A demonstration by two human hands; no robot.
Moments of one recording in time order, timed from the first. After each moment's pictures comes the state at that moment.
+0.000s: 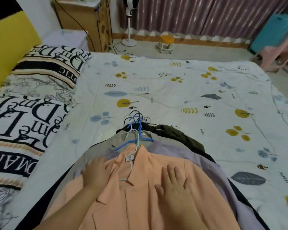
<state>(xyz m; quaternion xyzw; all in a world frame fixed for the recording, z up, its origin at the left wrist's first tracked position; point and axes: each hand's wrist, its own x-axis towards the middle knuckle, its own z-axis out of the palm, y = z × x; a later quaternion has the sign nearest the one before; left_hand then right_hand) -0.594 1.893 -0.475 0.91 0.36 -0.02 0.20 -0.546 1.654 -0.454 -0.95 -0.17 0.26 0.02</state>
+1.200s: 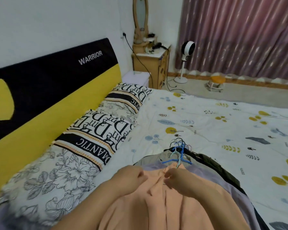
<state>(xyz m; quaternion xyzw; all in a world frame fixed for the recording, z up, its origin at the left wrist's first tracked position) -0.743 1.862 -0.231 0.93 0.26 -0.13 0.24 -0.623 1.720 -0.218 -0.86 -0.38 0.33 0.11</state>
